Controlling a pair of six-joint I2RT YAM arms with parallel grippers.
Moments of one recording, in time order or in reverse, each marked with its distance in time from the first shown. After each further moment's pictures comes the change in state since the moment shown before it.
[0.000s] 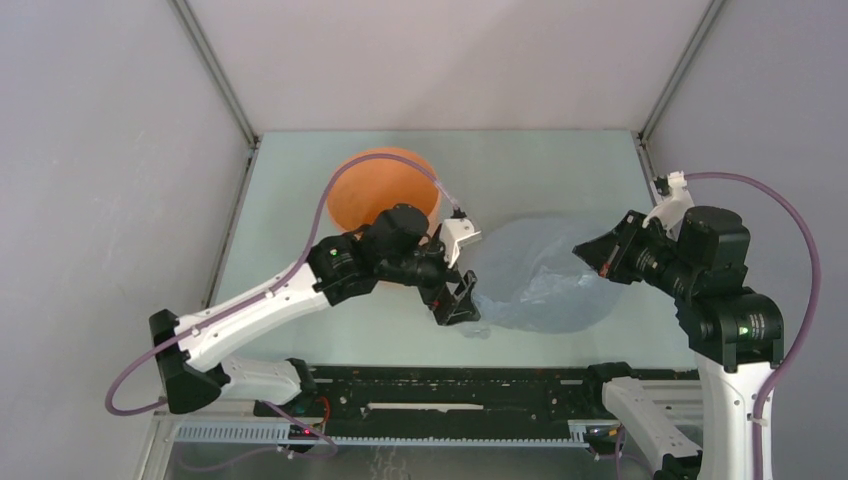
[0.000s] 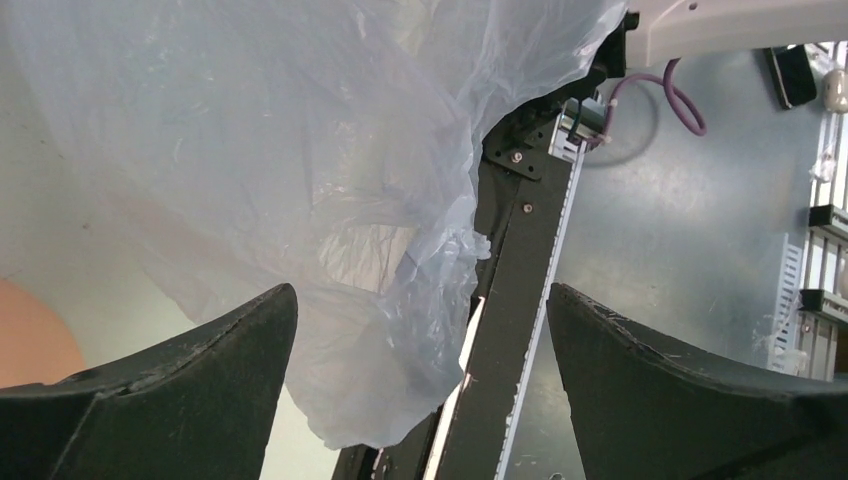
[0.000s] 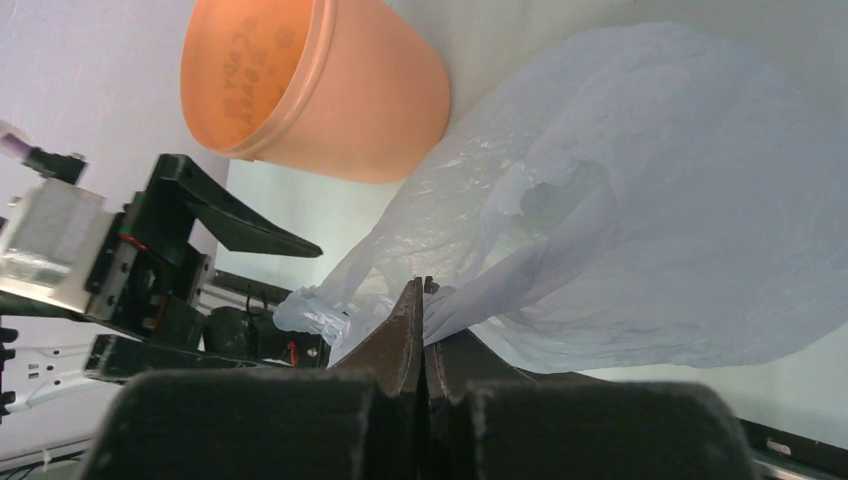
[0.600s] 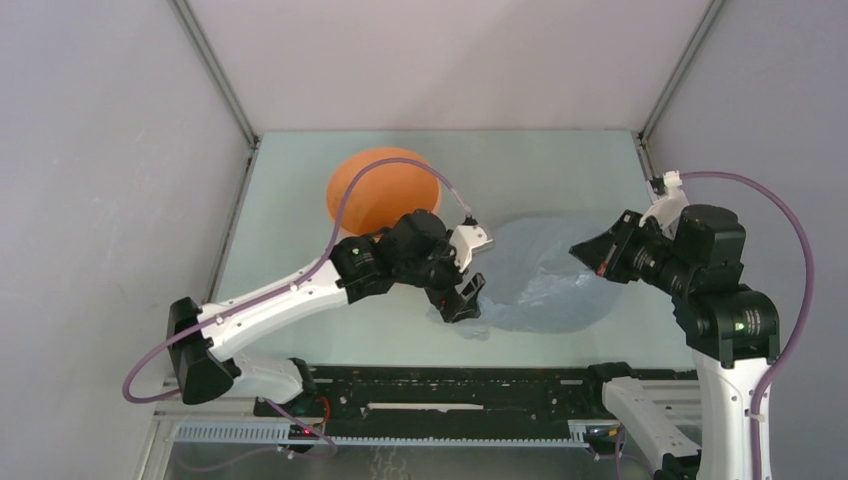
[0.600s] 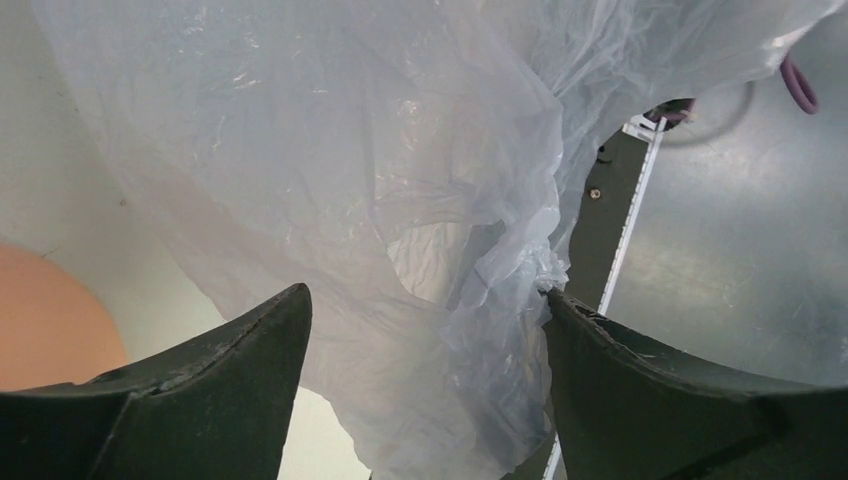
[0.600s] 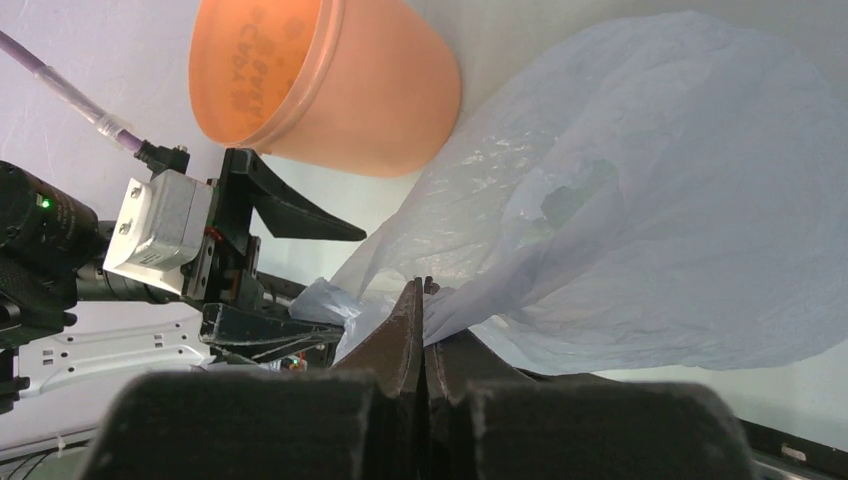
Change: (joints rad) left arm -0.017 0.094 -0.029 0.013 -0.098 0.060; right arm 0.000 0.003 -0.016 0.013 -0.029 0.011
